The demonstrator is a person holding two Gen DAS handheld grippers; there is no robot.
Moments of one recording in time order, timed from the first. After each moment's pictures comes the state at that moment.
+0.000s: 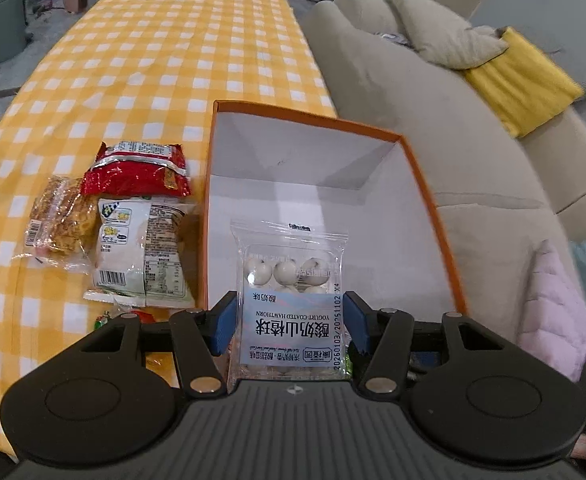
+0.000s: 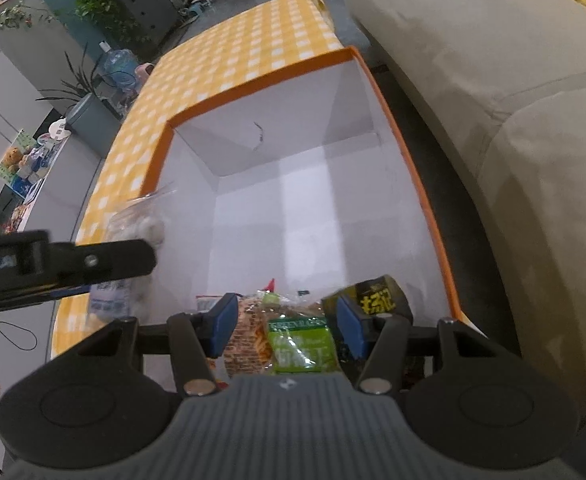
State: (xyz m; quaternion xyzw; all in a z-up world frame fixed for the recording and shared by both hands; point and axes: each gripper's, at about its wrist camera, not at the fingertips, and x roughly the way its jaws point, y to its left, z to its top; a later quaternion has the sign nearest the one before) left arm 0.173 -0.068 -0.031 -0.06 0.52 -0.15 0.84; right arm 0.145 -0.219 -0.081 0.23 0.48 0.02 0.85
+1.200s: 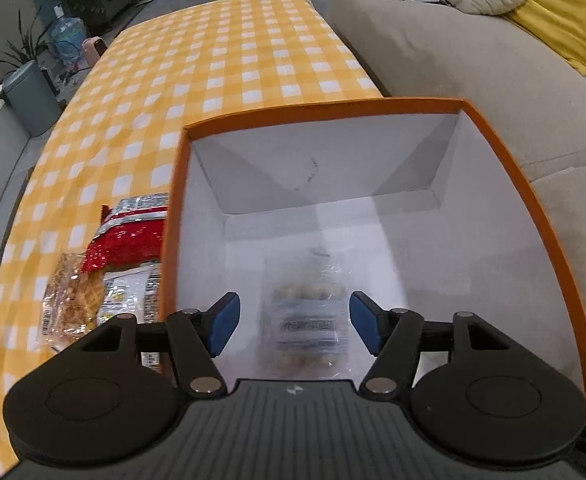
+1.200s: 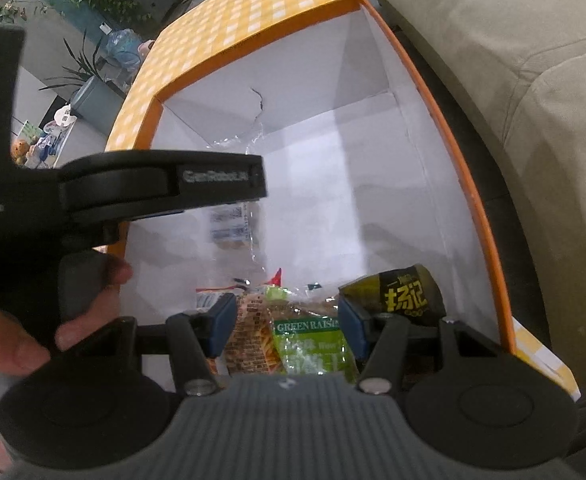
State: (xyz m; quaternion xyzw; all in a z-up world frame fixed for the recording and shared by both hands) left arm 0.225 -0.133 -0.079 0.09 0.50 -0.06 0.86; right arm 0.174 -0.220 -0.107 0.26 0.51 0.05 0.82
